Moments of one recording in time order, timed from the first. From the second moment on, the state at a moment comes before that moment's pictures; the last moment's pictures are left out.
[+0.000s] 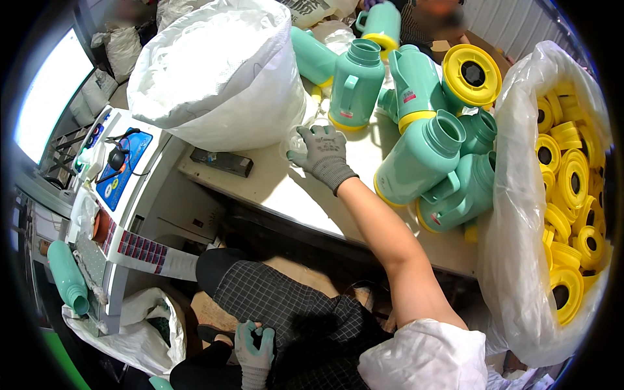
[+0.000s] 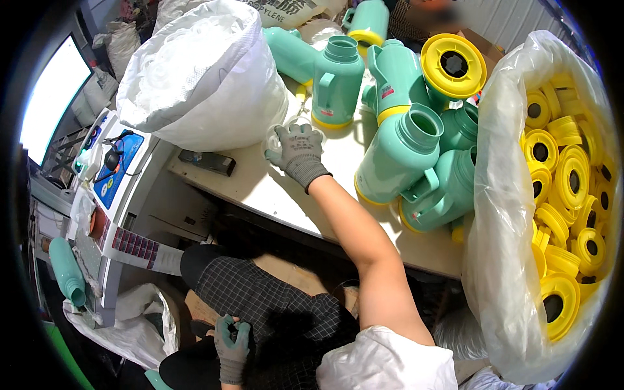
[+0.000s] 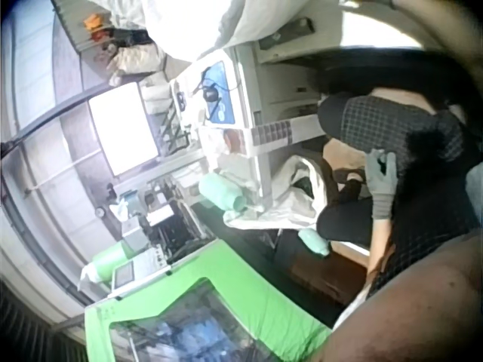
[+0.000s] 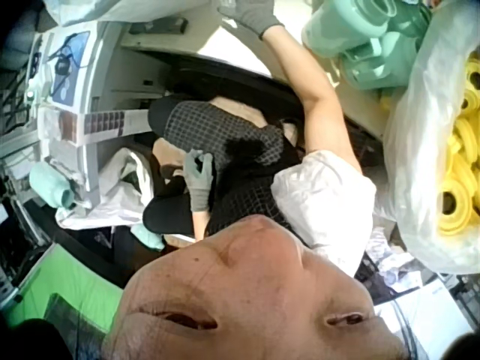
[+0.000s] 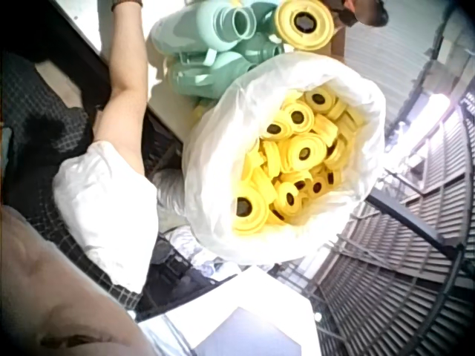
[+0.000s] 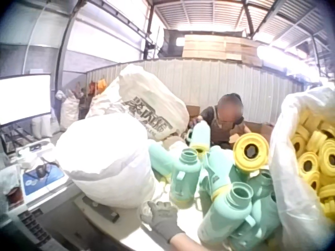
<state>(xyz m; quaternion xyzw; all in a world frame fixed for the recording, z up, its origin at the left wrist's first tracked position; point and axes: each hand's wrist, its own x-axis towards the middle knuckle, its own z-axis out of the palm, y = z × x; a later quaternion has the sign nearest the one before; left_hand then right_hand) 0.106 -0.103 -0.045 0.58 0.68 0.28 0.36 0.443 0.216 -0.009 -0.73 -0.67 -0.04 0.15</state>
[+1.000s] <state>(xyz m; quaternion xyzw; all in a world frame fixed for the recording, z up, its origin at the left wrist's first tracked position) 0.106 -0.093 -0.065 0.59 0.69 0.28 0.32 0.515 0.283 0.000 -0.72 -0.50 -0.08 0.47</state>
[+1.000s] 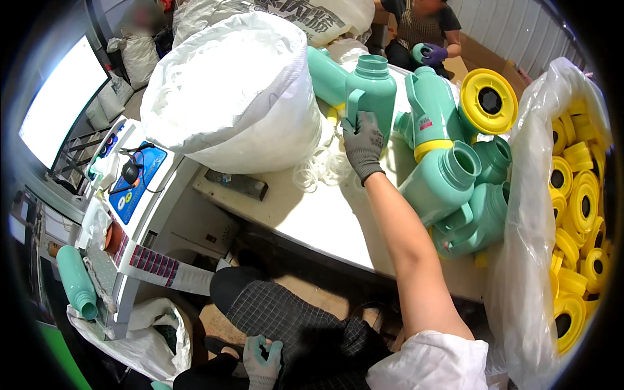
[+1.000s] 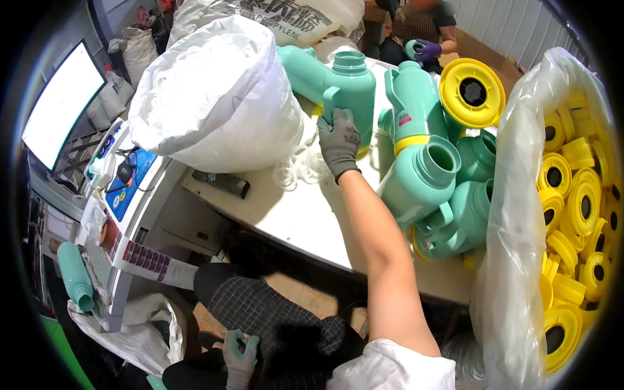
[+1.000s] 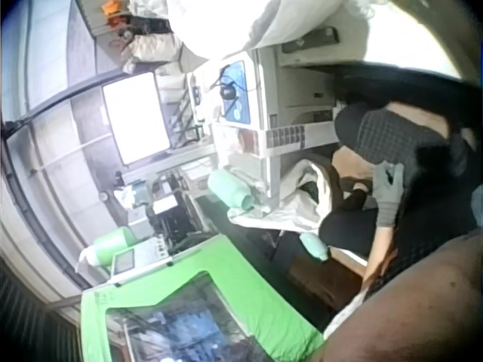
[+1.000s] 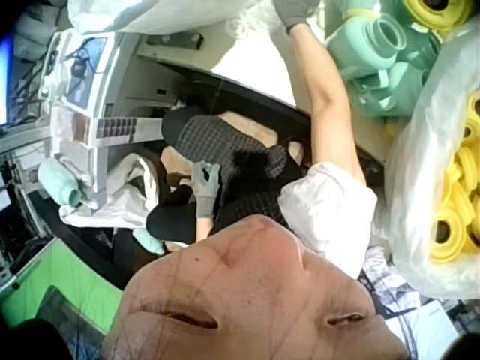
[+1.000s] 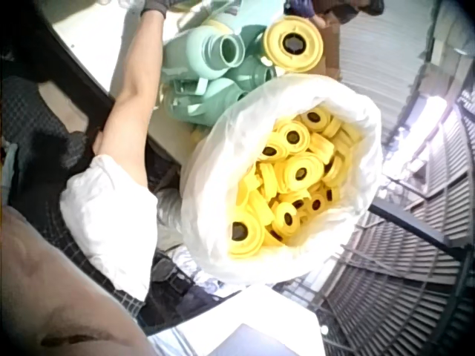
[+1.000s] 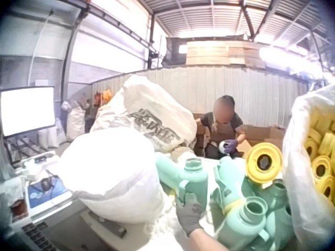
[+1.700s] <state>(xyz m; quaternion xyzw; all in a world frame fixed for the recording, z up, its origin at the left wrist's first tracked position) 0.131 -0.069 -0.033 0.58 0.68 0.30 0.34 0.685 0.428 0.058 -0.86 -0.36 -0.17 0.31</state>
